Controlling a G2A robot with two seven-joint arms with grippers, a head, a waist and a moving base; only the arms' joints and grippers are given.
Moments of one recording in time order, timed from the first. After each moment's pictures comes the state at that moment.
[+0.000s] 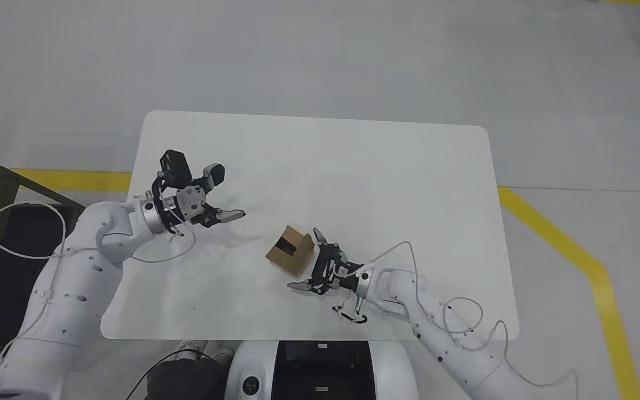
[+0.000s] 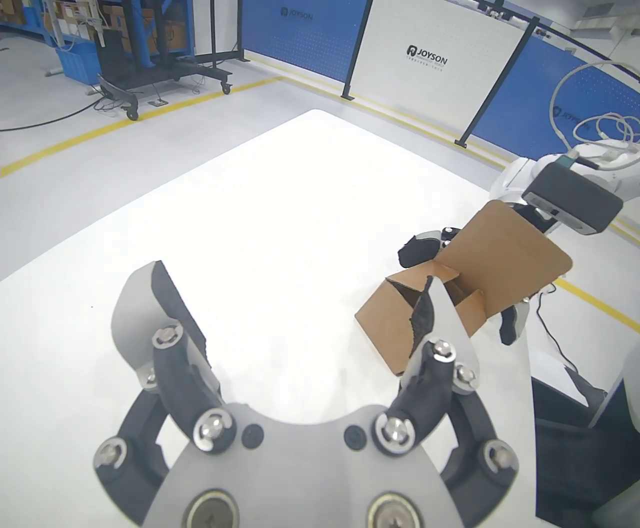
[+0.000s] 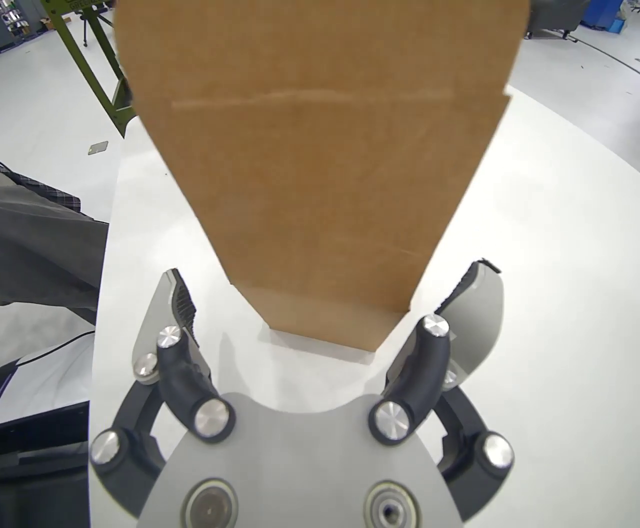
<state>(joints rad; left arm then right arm) 1.30 -0.80 -1.39 -1.41 0.91 -1.01 0.02 -1.22 -1.31 0.78 -1.32 -1.46 -0.56 -0.22</state>
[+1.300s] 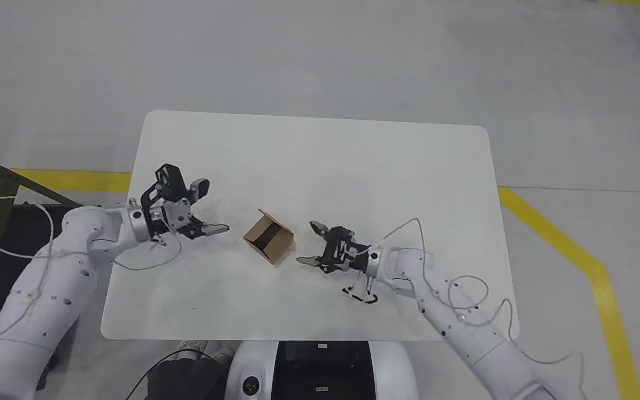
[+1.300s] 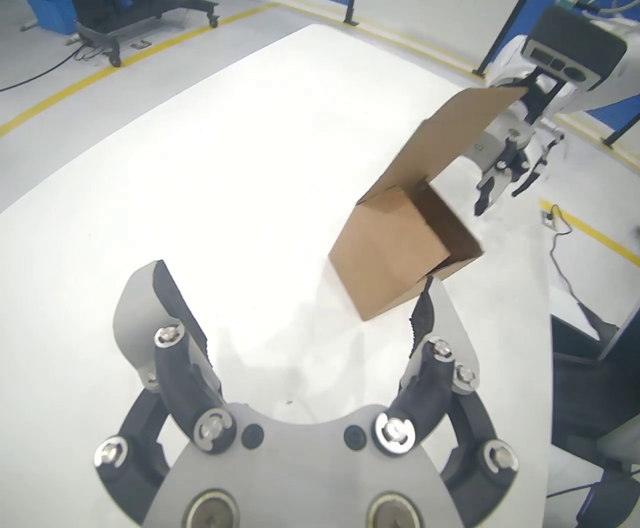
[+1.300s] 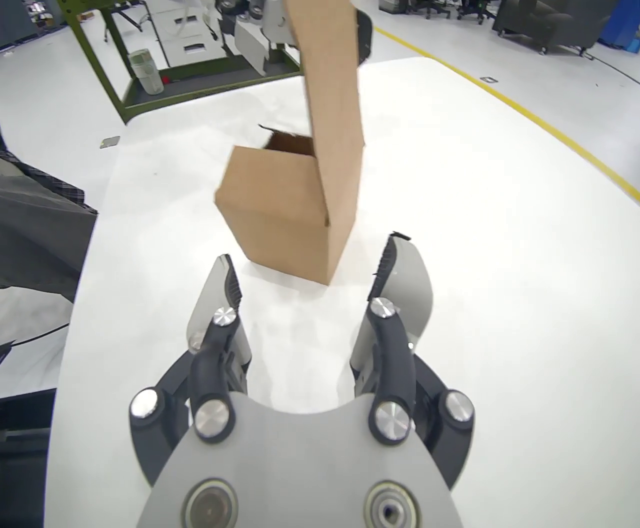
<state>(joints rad) 1.29 -0.68 -1.31 -1.34 1.06 -0.95 0.08 -1.11 -1.31 0.82 -1.22 -1.46 -0.67 -0.25</state>
